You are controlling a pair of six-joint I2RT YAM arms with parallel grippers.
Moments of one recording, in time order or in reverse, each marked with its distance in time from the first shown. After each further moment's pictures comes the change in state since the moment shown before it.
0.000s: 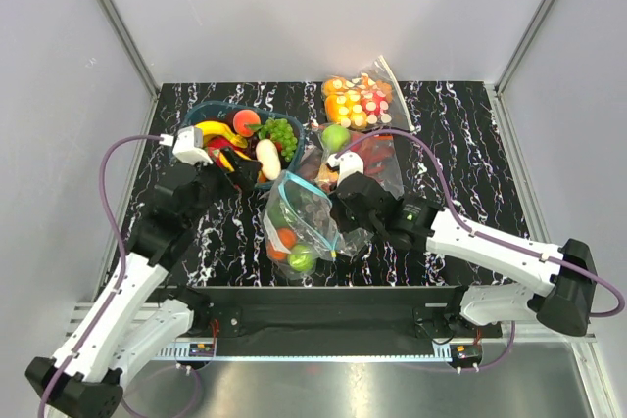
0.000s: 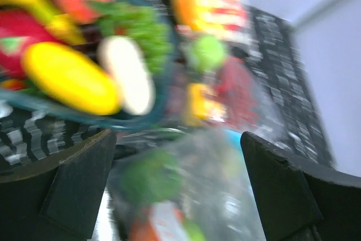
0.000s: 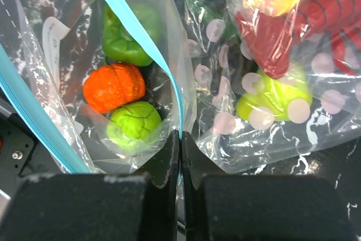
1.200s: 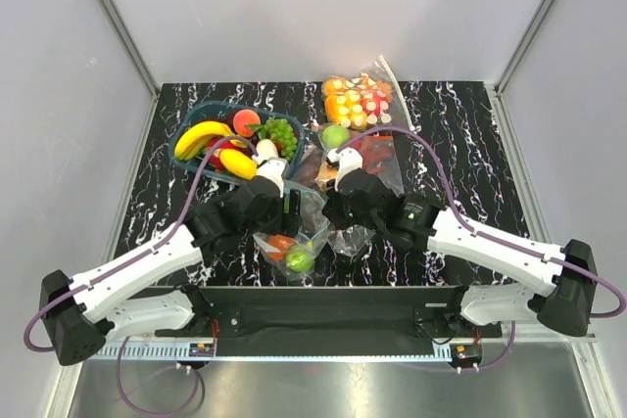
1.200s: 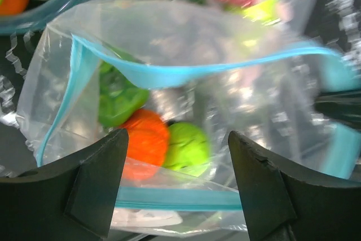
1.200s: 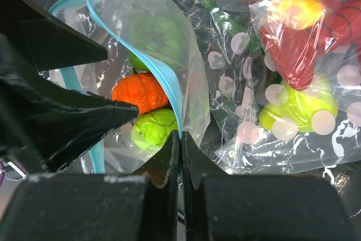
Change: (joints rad) left arm -0.497 0.281 0.096 -0.268 -0.142 0.032; right arm -0.002 -0.003 0.020 0.048 -0.059 0.038
